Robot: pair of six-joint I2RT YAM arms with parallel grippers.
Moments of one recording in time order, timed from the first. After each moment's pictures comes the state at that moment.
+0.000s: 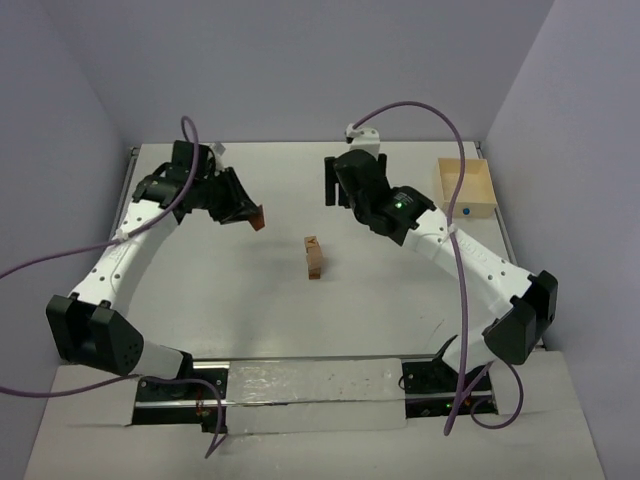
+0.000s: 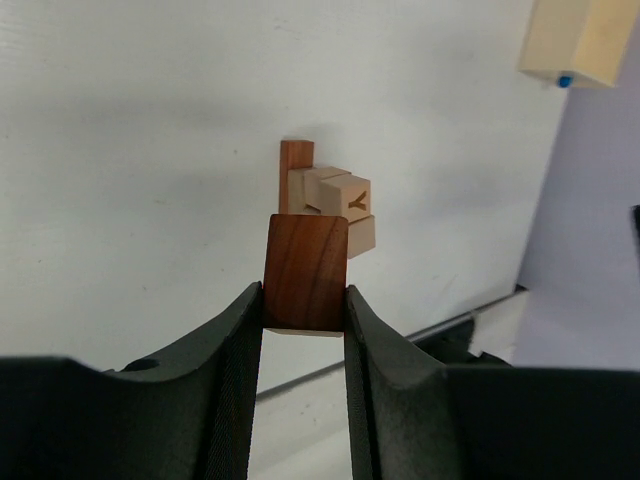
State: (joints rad) left arm -0.27 1.42 1.39 -0.82 0.34 -0.64; right arm 0.76 1.46 1.46 -0.56 0.57 0.37
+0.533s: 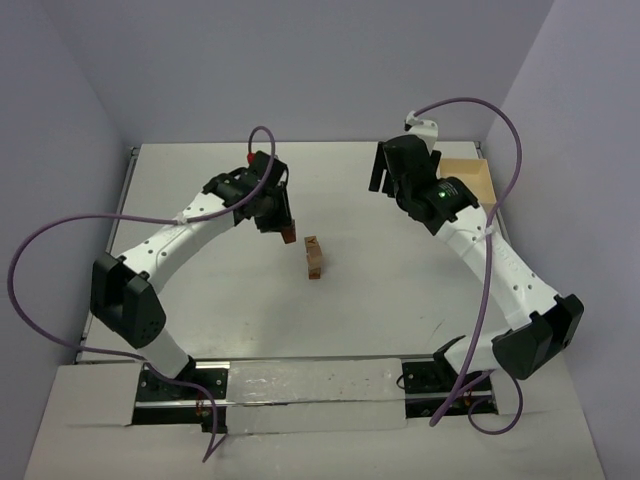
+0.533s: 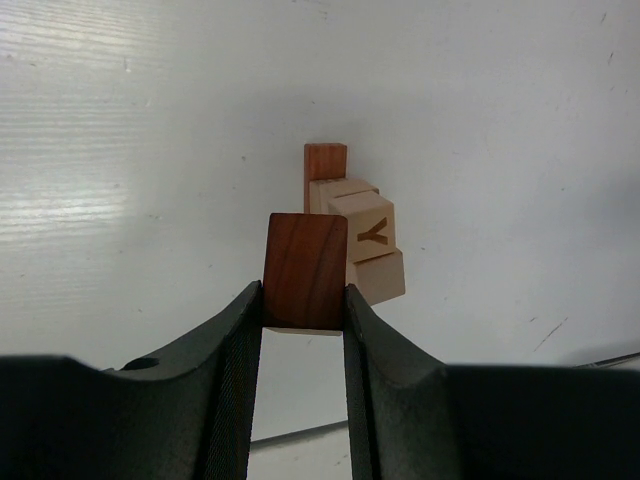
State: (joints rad) left arm -0.63 1.63 1.49 -0.84 -0.07 -0.71; right arm 0.52 1.36 1.46 -0.71 0.55 0.44
